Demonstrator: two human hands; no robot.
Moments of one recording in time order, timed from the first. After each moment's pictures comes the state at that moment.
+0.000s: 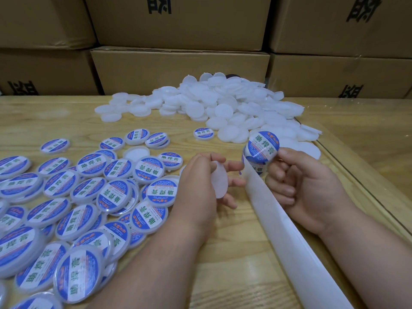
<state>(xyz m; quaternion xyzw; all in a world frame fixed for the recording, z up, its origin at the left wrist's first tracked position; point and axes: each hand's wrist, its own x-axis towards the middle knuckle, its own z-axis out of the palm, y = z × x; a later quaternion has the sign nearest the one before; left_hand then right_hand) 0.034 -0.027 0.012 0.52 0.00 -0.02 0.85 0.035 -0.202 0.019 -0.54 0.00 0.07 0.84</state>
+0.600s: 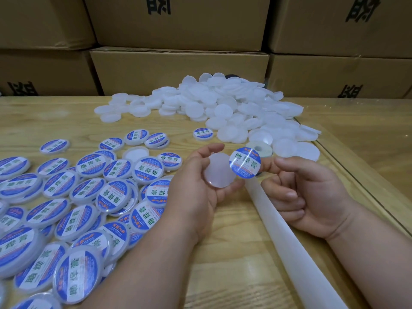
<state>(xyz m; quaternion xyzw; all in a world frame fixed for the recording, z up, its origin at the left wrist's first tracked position) 0.037 -0.023 0.015 0.43 0.05 -0.05 0.90 0.033 -0.215 0.026 -0.50 -0.06 0.29 0.82</state>
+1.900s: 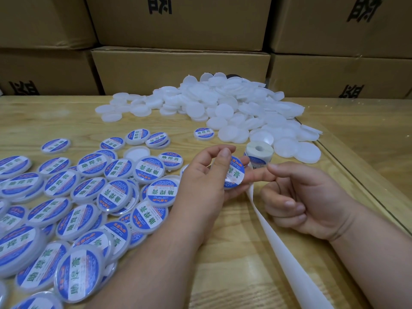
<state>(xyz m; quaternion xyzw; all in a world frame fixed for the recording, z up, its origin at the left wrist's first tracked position) 0.034 -0.030 0.010 0.51 -0.04 -0.03 0.86 0.032 -0.213 0.028 -0.52 -0.07 0.34 0.78</state>
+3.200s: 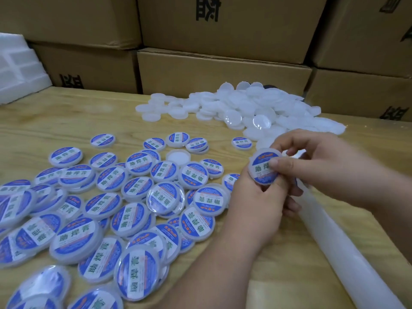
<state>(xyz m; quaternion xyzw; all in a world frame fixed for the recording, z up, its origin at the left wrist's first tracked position) 0.036 -0.030 0.009 0.57 -0.07 -0.02 0.82 0.062 -0.155 0.090 -0.90 -0.15 0.01 0.42</state>
